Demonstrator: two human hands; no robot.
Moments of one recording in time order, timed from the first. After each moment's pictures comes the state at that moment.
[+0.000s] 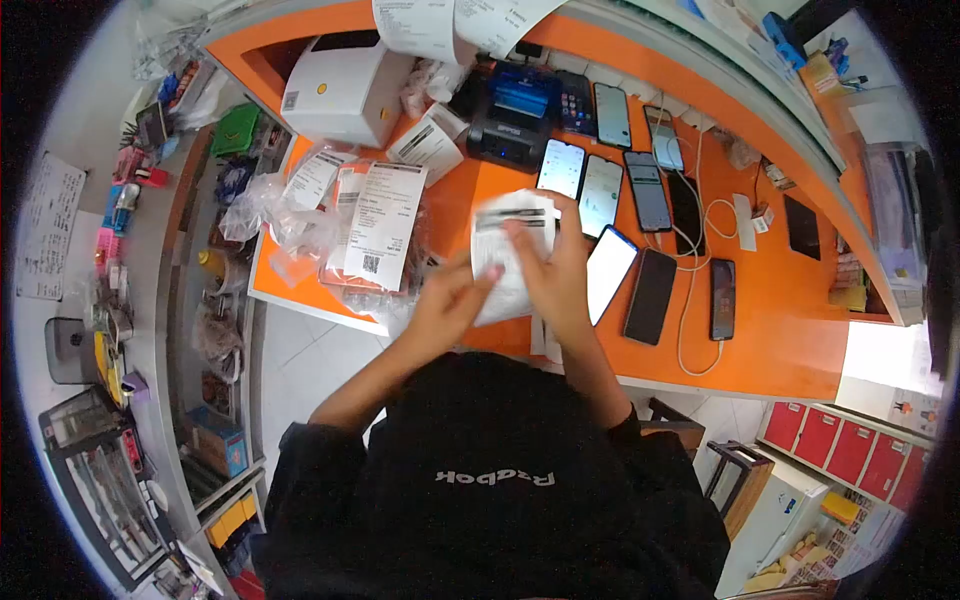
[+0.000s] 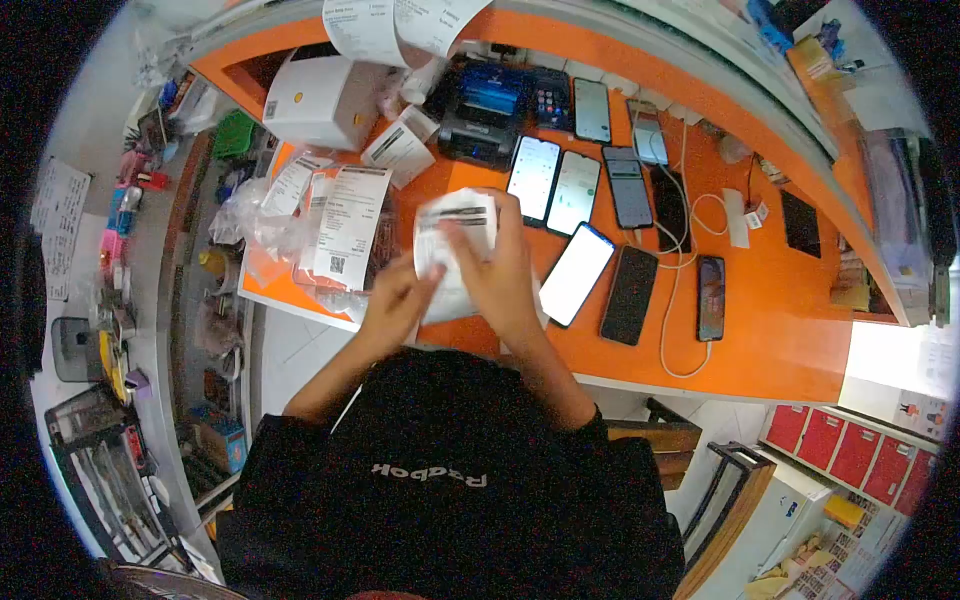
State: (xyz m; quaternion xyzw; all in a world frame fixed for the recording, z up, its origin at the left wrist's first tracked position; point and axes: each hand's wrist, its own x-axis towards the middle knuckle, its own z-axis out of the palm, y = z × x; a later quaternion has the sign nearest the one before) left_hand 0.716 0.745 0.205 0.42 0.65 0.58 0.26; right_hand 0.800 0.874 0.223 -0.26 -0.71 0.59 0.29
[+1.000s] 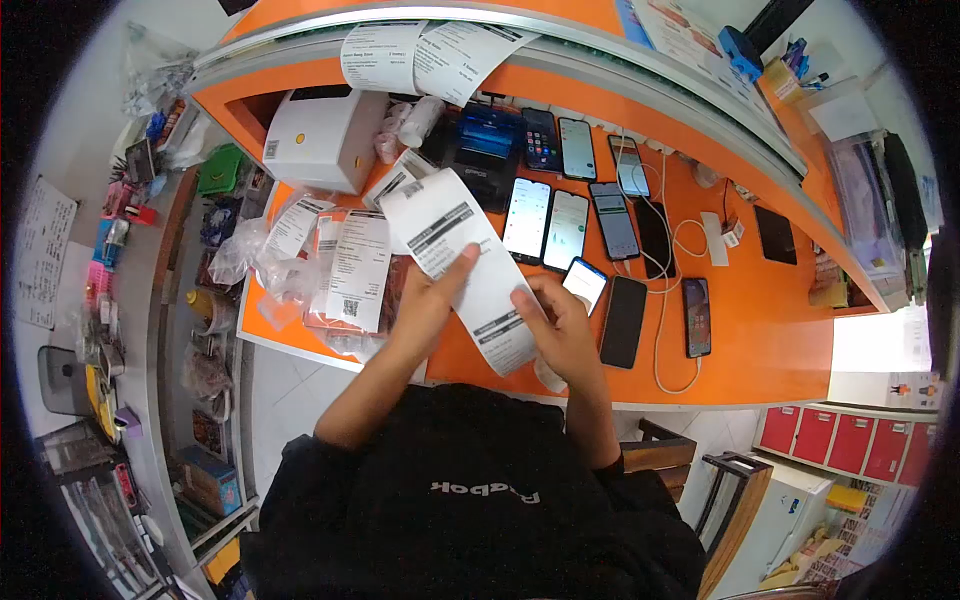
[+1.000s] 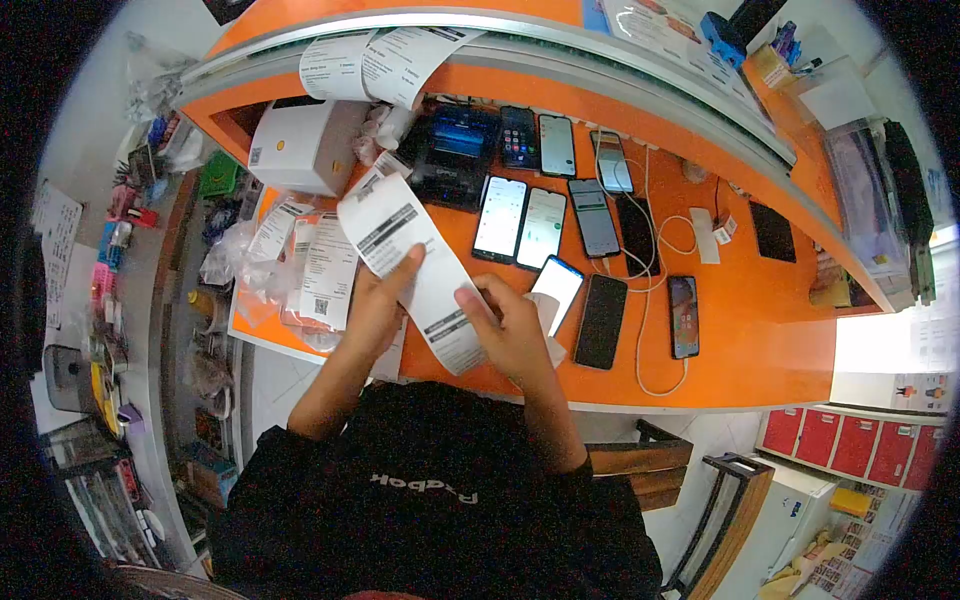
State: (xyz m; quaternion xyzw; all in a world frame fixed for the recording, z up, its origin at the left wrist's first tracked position) left_hand 0.711 0.799 0.231 0.13 0.52 0.76 0.37; right_hand 0.853 0.890 0.237 -0.25 -0.70 0.64 0.20
